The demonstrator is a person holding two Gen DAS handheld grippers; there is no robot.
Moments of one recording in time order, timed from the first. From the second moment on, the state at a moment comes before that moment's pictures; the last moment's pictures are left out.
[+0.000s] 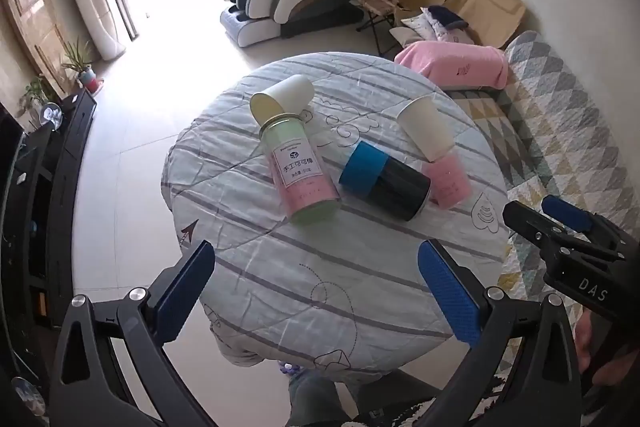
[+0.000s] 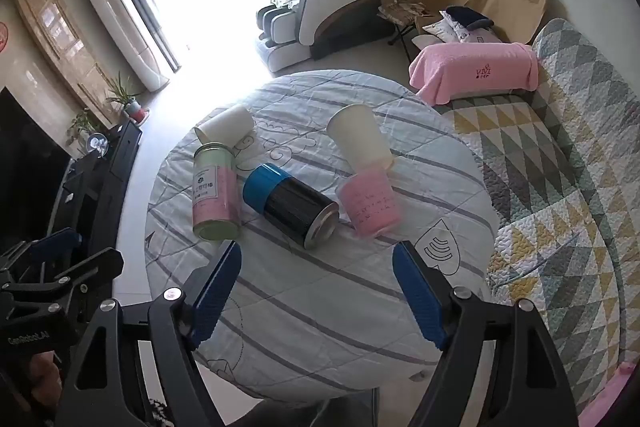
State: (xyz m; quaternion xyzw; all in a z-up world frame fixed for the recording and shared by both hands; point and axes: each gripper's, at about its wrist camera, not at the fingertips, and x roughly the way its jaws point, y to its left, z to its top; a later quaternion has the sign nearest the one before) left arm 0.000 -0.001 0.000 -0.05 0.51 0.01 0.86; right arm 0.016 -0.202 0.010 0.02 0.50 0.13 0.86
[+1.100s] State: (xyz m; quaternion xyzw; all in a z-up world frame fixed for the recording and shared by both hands) left arm 0.006 0.003 0.001 -0.05 0.51 0.02 0.86; right arm 0.018 -0.201 0.015 0.01 0.49 0.13 0.86
